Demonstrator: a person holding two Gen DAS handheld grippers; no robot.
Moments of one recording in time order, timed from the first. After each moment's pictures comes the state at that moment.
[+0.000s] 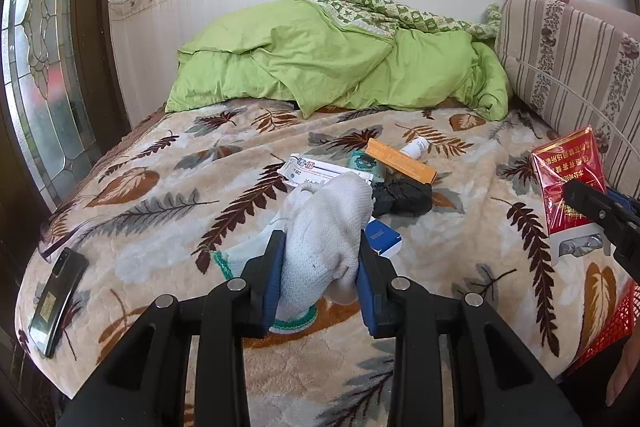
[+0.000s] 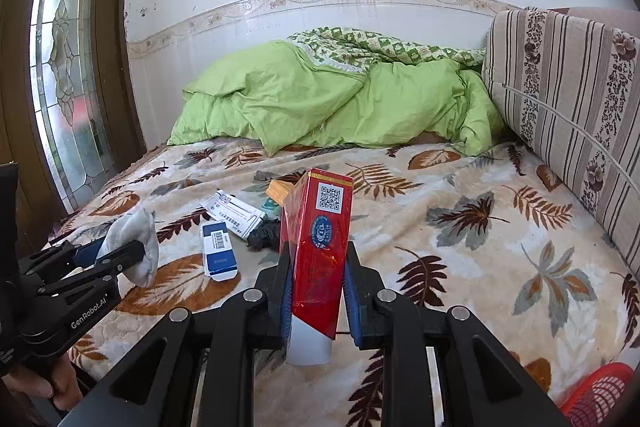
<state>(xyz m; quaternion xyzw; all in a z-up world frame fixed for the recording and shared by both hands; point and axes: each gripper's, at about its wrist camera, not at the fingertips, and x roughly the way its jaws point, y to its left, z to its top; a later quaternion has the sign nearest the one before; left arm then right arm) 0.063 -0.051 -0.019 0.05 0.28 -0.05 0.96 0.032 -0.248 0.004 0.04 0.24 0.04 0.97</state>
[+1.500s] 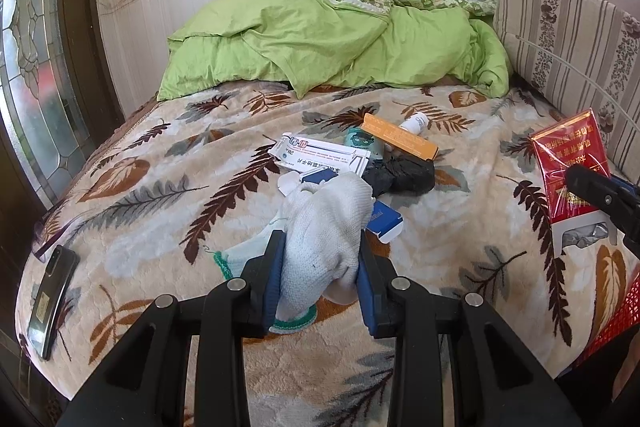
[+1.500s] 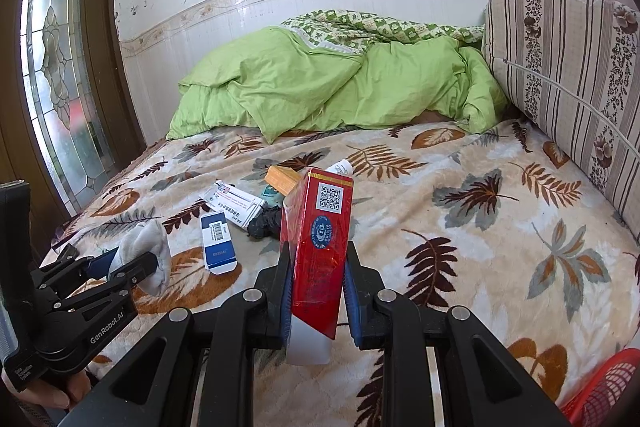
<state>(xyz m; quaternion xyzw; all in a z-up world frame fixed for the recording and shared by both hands) 0.074 -0.061 -0.036 0.06 0.31 -0.05 0.95 0.041 -0.250 -0.006 0.07 0.26 0.05 0.96</state>
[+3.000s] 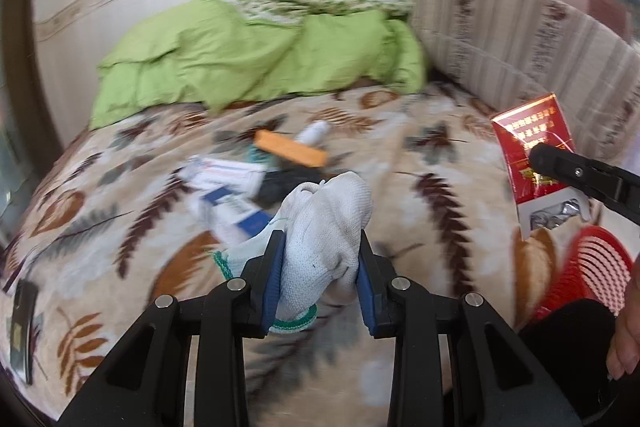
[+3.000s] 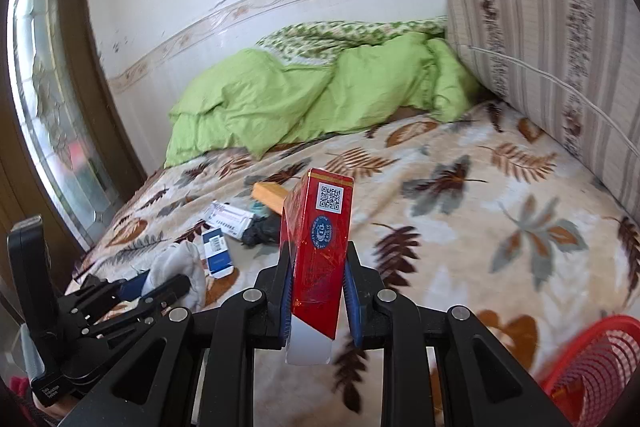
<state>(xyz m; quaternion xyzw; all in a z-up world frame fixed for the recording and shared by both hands) 0.025 -0.131 -0.021 0.08 0.30 -0.19 0.93 -0.021 -0.326 0.016 0.16 0.25 0.02 0.95</state>
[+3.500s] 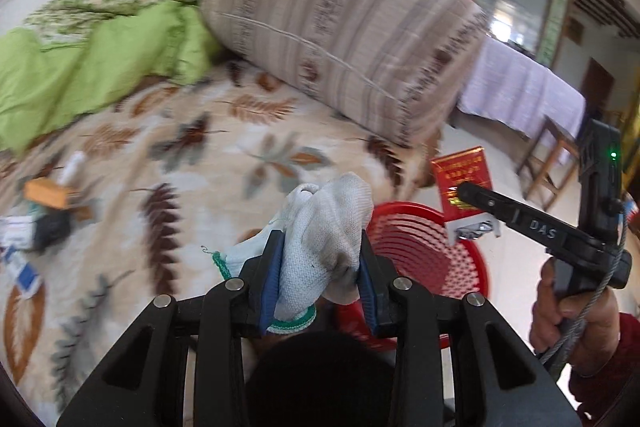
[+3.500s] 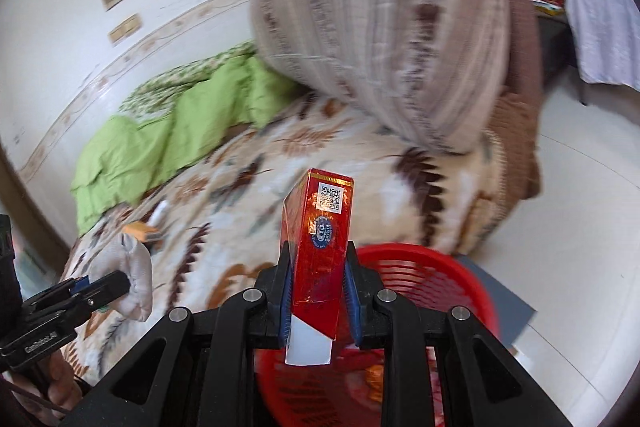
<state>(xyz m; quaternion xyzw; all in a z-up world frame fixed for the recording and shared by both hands) -0.060 -0.316 0.012 0.10 0.34 -0.46 0.81 -0.188 -0.508 -0.002 0.26 0.26 -0.19 0.91</state>
